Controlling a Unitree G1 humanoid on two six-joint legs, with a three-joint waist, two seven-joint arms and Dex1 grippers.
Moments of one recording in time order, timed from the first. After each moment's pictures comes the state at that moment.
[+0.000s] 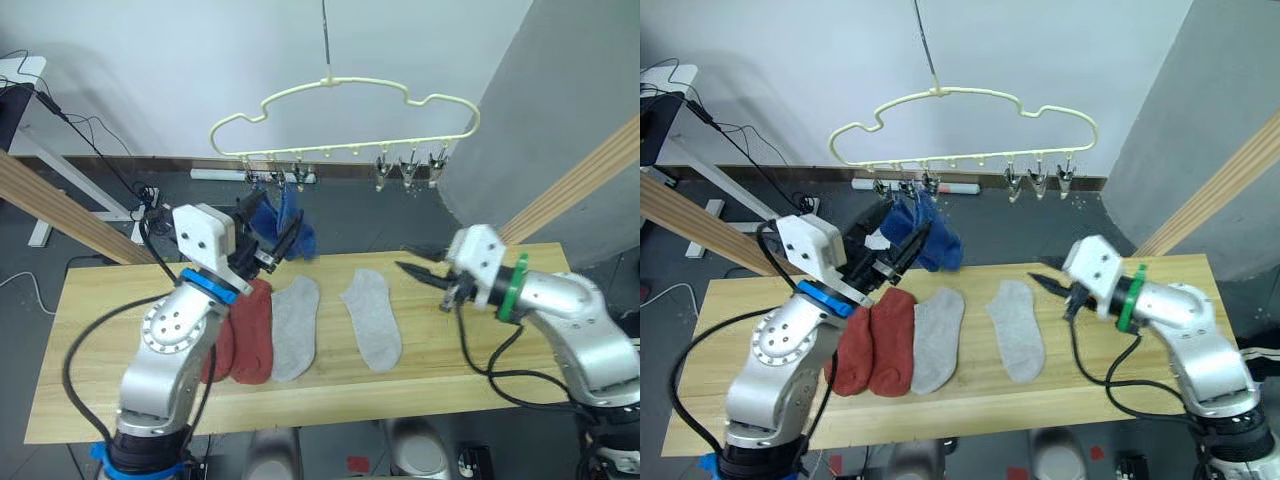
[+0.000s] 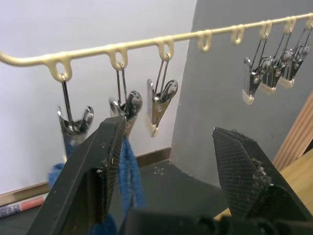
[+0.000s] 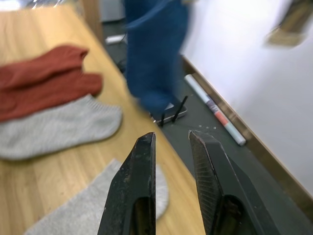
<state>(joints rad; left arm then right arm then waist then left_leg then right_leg) -0.14 0.33 -0.02 -0.53 -0.24 0.23 -0.29 -0.26 -0.67 -0.07 -0.56 0.35 0.53 0.80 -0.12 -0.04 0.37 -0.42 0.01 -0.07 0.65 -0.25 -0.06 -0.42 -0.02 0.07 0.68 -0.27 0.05</state>
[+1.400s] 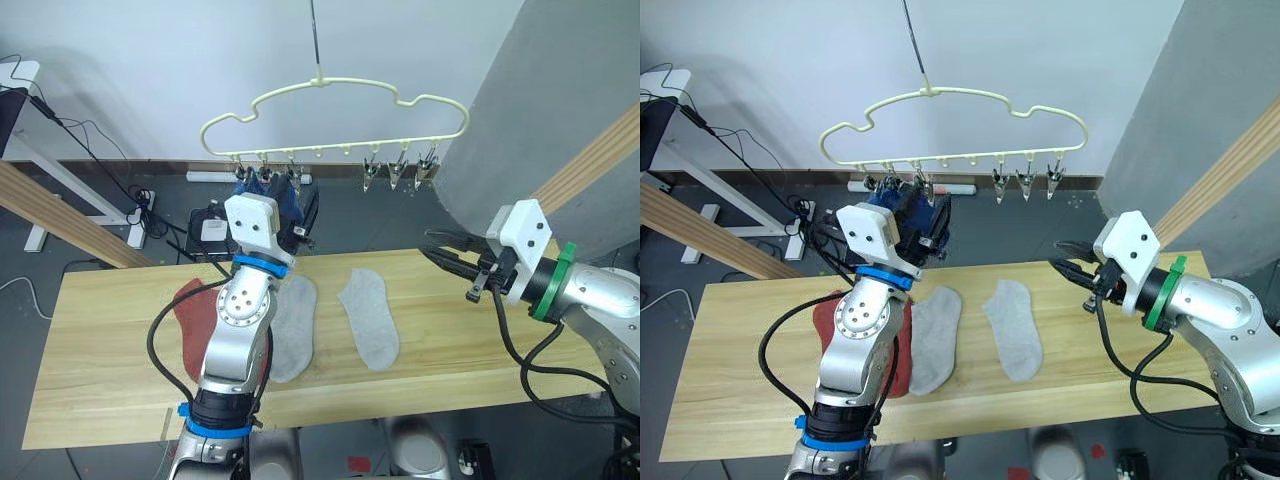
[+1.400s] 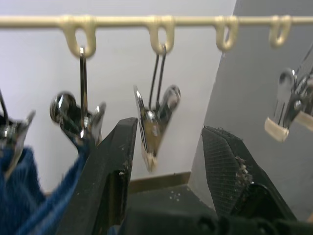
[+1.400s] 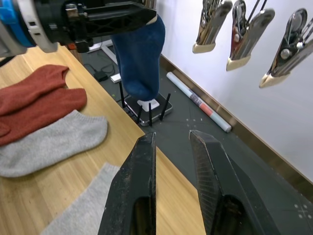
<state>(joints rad) -0.34 0.10 -0.06 -0.25 -0.04 0.09 -0.13 -0.25 -0.74 -0.13 -0.68 0.52 0.69 0.68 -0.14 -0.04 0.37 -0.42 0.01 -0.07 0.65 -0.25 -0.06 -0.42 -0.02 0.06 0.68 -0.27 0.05</state>
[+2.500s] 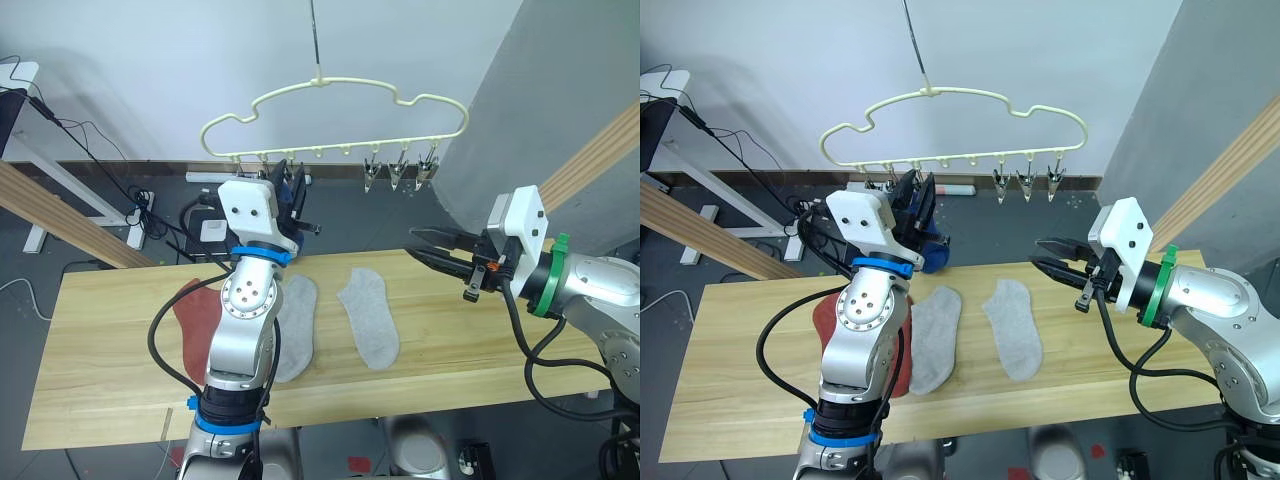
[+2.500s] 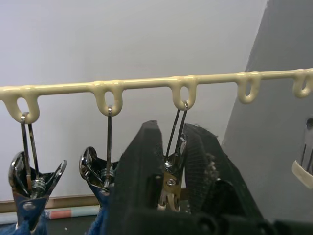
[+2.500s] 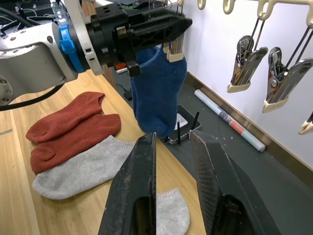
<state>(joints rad) -0.36 0.04 -0.07 -0.34 0.02 0.21 -0.03 -0.32 -0.76 -0.13 -0.69 0.69 0.77 0.67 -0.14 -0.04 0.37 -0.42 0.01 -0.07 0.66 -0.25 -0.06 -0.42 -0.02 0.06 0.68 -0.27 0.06</state>
